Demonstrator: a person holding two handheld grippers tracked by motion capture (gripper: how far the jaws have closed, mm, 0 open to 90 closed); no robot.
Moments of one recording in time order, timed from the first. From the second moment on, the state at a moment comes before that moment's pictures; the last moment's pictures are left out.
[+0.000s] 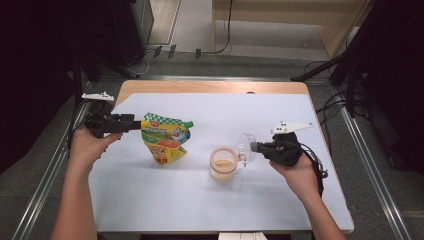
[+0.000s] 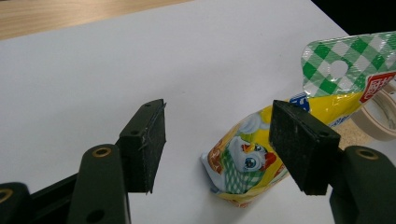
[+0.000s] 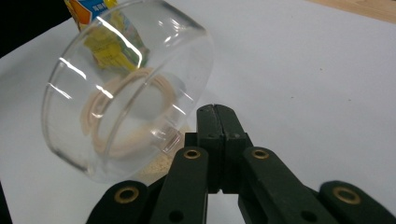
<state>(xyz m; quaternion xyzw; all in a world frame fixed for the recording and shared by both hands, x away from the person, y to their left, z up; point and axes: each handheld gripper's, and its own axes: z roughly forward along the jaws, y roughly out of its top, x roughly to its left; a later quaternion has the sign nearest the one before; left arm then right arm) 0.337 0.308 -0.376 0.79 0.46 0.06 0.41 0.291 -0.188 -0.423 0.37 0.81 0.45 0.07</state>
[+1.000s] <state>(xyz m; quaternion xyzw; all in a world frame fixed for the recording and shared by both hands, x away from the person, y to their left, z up) 0.339 0.309 -0.378 0.78 0.46 0.06 0.41 0.285 -0.167 -0.425 0.35 0.82 0.45 0.06</state>
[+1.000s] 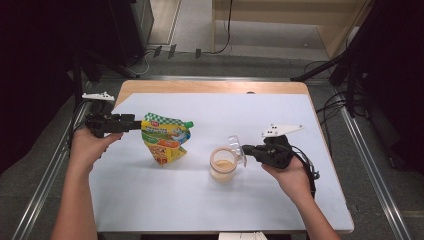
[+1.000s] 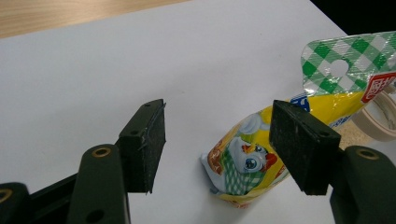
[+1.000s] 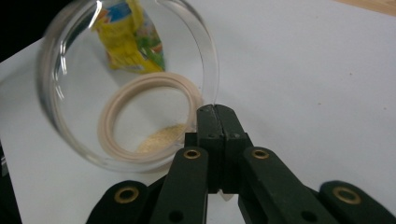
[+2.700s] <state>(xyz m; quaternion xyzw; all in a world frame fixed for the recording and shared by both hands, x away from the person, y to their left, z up) 0.337 0.318 -0.381 0.78 0.47 0.06 0.41 0.296 -0.235 -0.439 0.40 0.78 0.47 0.10</state>
